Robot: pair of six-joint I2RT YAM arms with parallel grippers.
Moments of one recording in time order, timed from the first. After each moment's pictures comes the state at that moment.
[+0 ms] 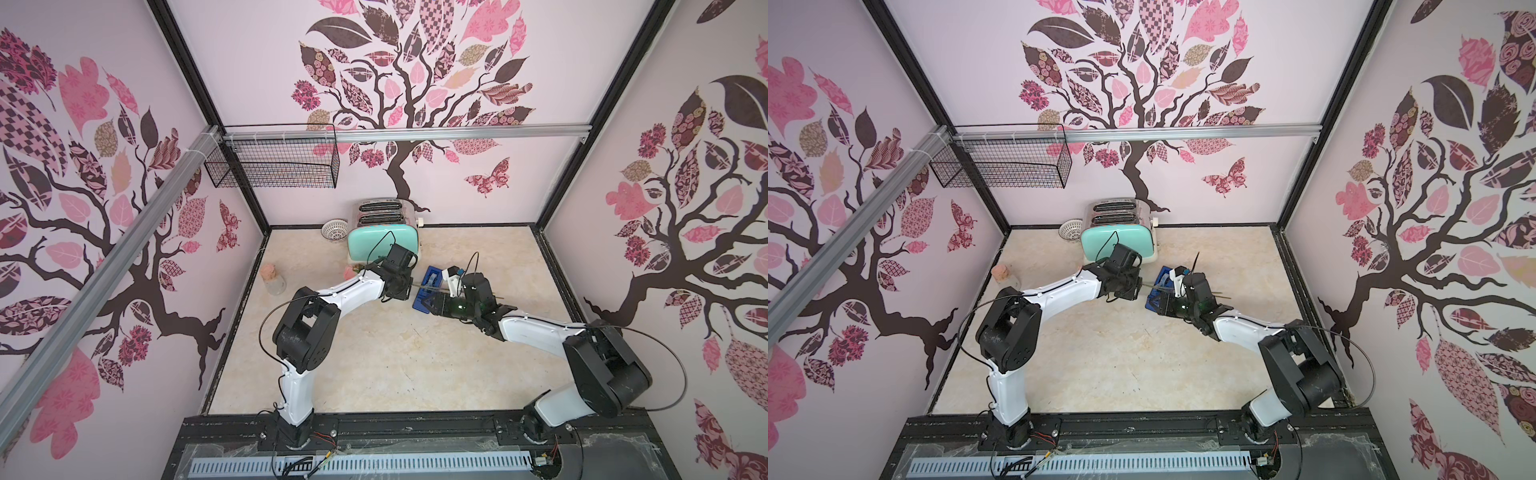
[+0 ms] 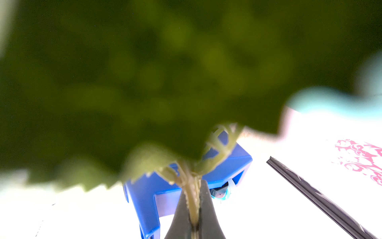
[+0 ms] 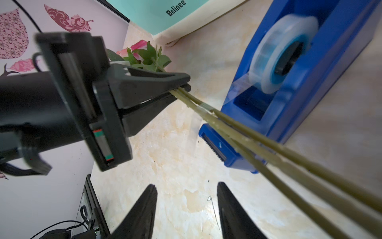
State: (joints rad) left arm -0.62 1.96 1.45 -0.40 0.00 -1.85; right arm 0.50 1.47 0.70 0.22 -0.40 0.66
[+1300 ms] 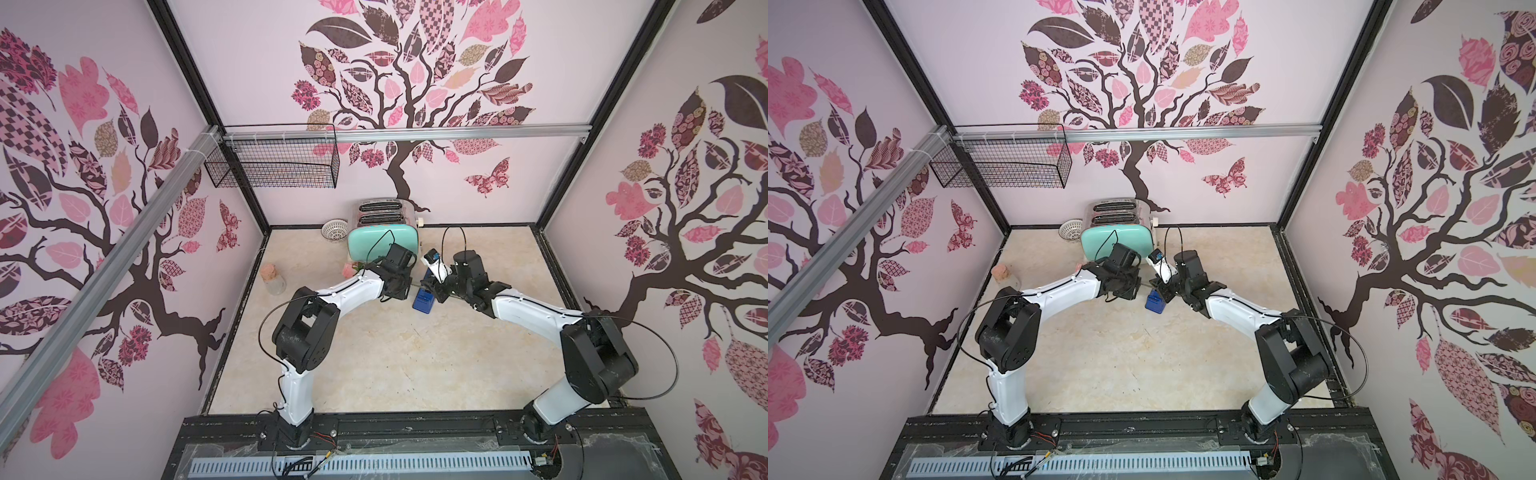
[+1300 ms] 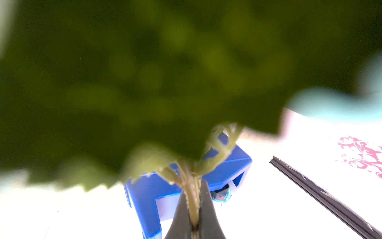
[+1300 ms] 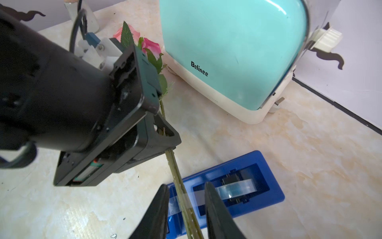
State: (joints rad) left arm -0.62 1.96 1.45 -0.40 -0.01 -1.81; right arm 0.50 1.60 0.98 0.05 -0.27 -0.24
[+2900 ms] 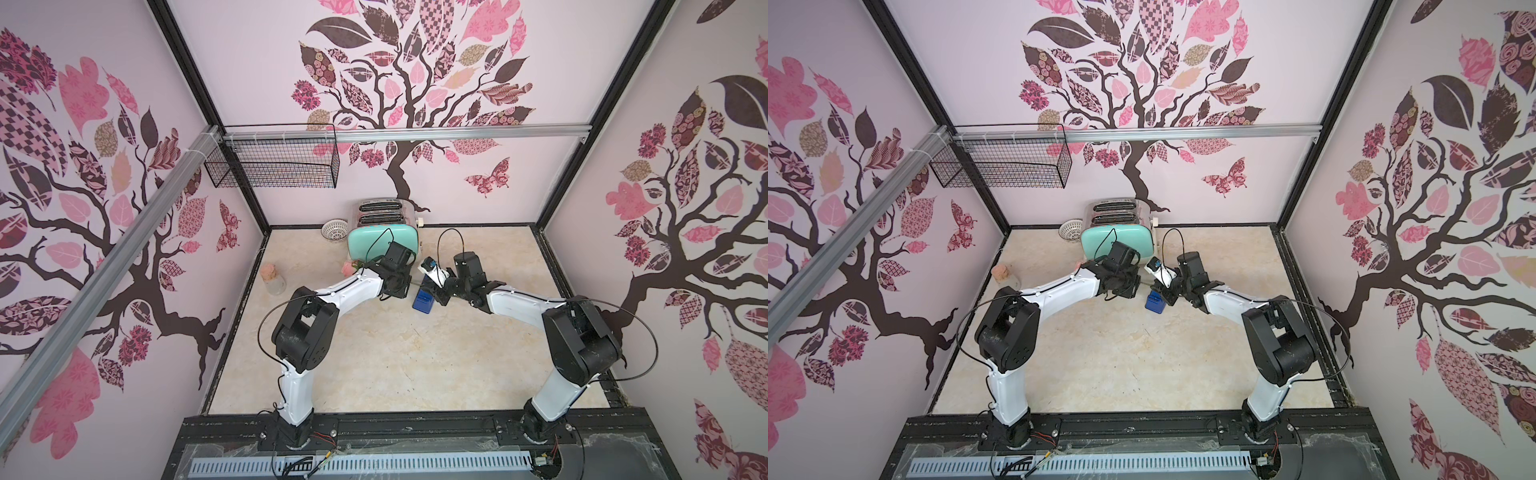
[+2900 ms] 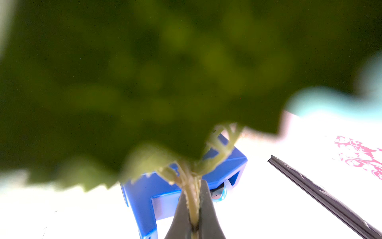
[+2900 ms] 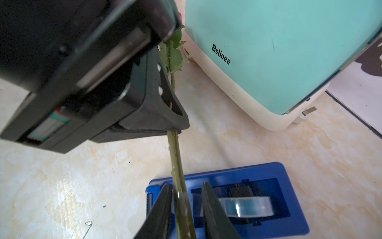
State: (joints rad) left arm -0.61 1.96 1.46 -0.41 0.00 -1.80; right arm 0.44 1.72 0.98 0.10 -0.41 -0.44
